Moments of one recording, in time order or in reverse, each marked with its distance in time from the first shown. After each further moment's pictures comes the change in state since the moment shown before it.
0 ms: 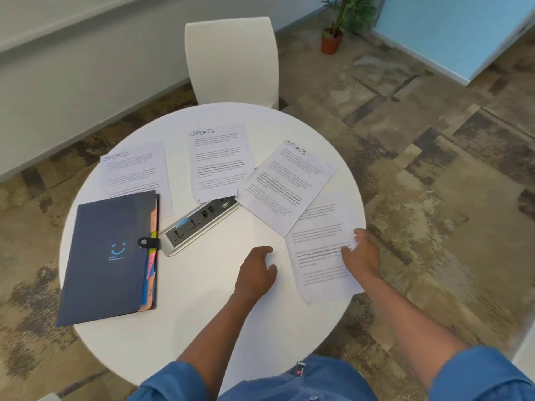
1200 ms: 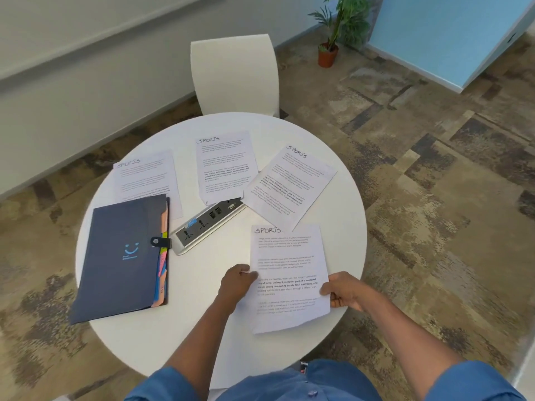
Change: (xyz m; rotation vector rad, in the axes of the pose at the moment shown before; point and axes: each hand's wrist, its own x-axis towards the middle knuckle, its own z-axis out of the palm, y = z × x) left_hand -0.027 -0.048 -0.028 -0.415 -0.072 -0.413; right_hand -0.046 0.037 0.035 0.291 -0.706 0.380
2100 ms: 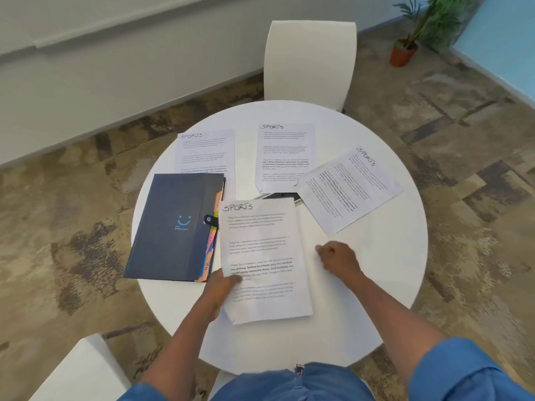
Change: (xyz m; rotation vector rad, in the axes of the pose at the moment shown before) left_hand -0.025 -0.063 -0.113 -0.488 0.125 -0.154; right_hand 0.024 -0.110 0.111 -0.422 0.247 -0.409
